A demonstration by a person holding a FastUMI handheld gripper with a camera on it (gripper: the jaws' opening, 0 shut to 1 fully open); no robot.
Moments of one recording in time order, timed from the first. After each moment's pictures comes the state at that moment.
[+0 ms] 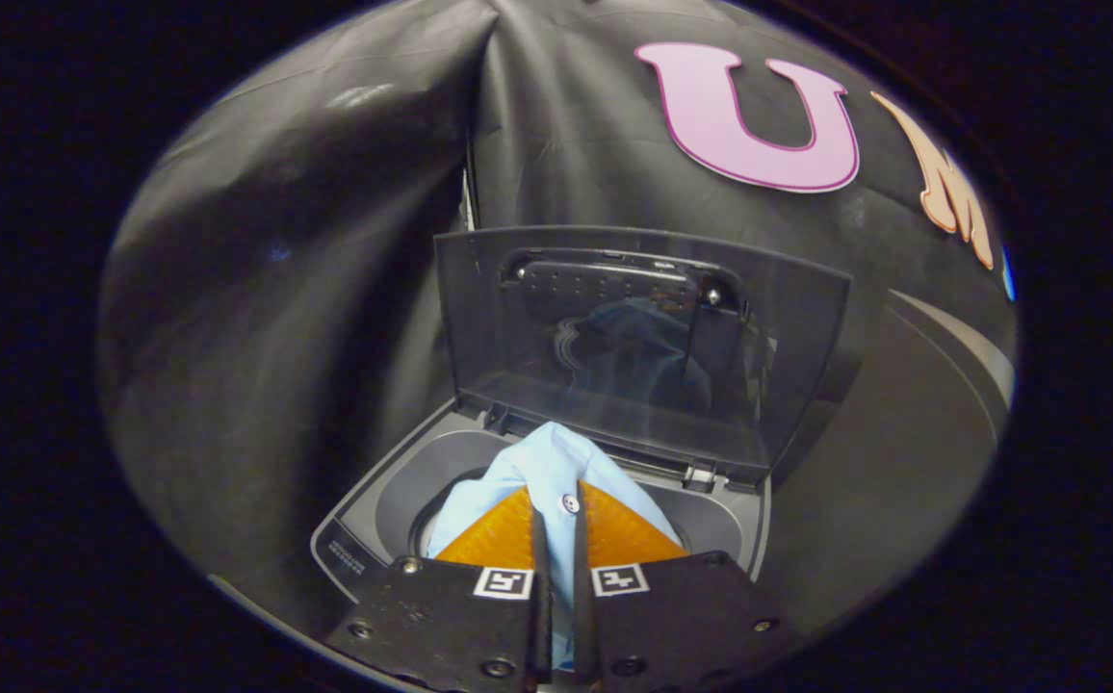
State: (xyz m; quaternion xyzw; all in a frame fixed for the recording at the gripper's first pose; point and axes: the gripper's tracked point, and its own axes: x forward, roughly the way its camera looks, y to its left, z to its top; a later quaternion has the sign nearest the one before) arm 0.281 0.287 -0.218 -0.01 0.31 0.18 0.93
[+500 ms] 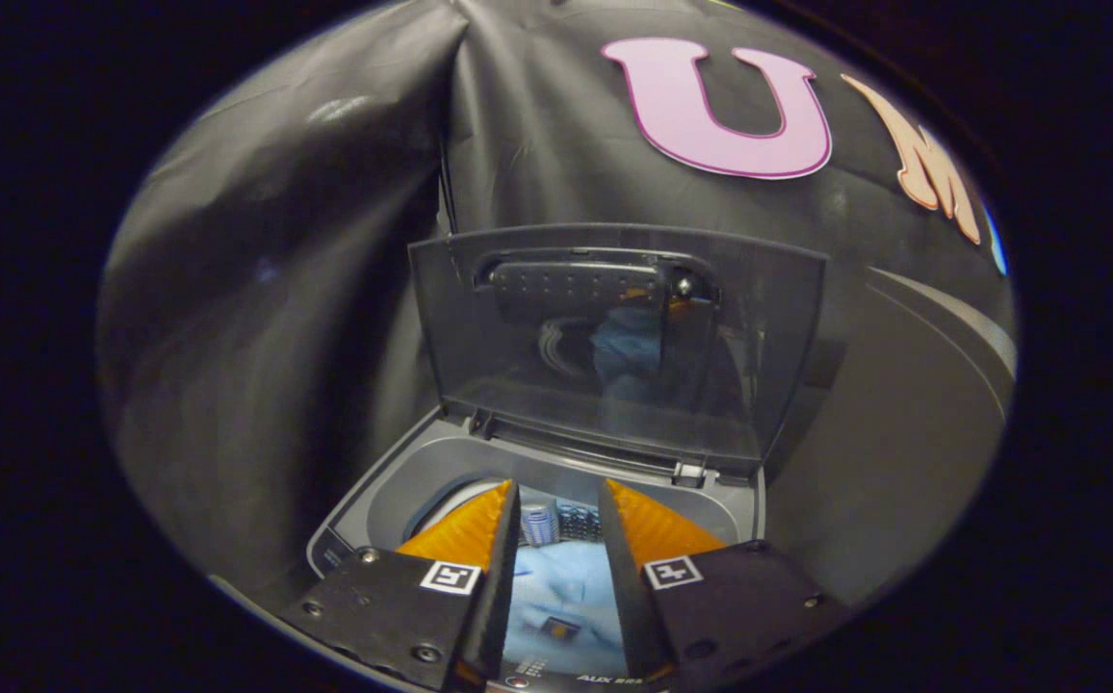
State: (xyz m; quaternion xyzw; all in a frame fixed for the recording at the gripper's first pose) arm 0.280 0.275 -0.205 0.02 0.29 0.16 0.94
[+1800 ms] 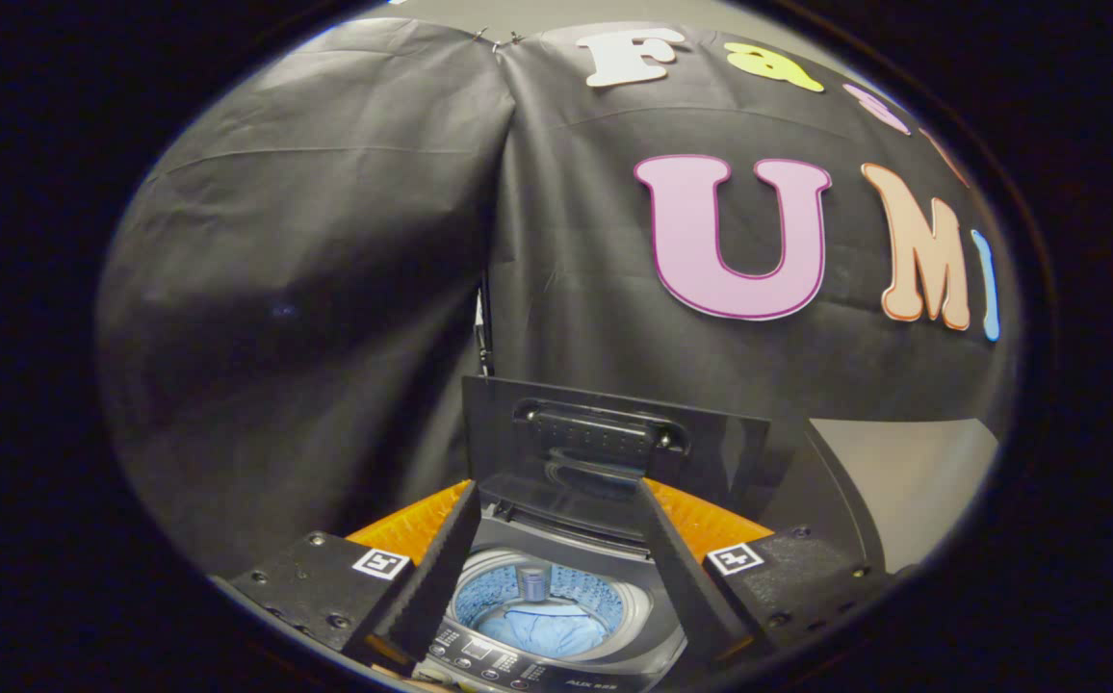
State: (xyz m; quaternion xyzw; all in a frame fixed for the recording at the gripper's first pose) arm 0.268 0.270 -0.075 0.00 0.15 0.17 0.97
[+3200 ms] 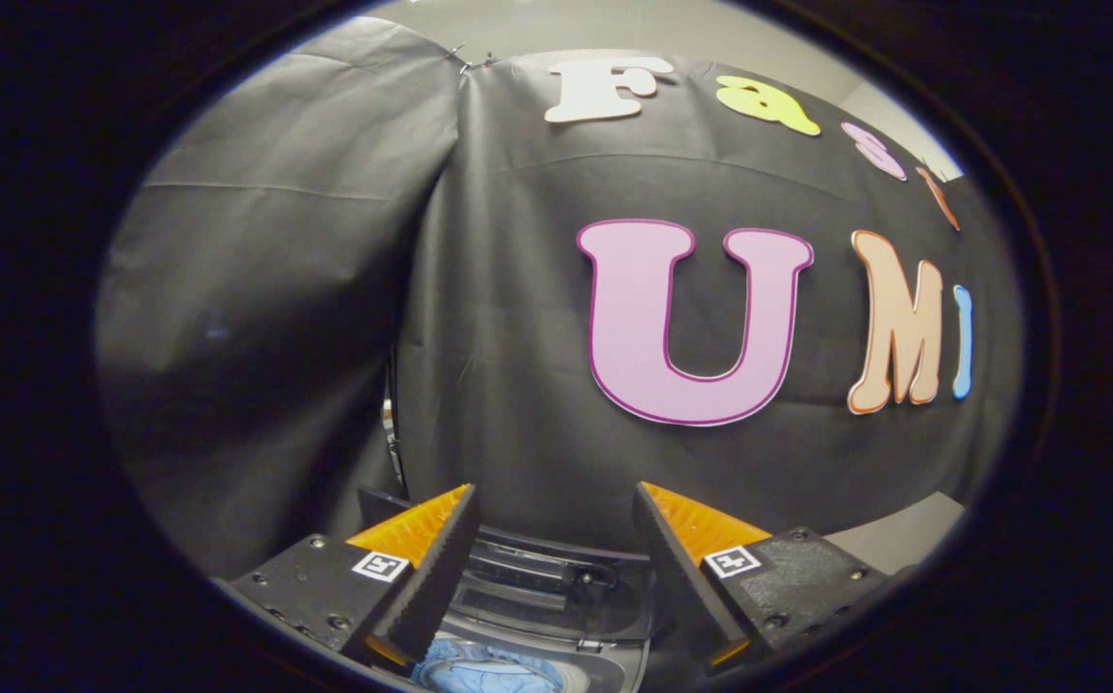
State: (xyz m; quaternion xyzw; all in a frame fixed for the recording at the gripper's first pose) arm 0.398 0.248 -0.001 -0.03 0.07 0.07 0.99
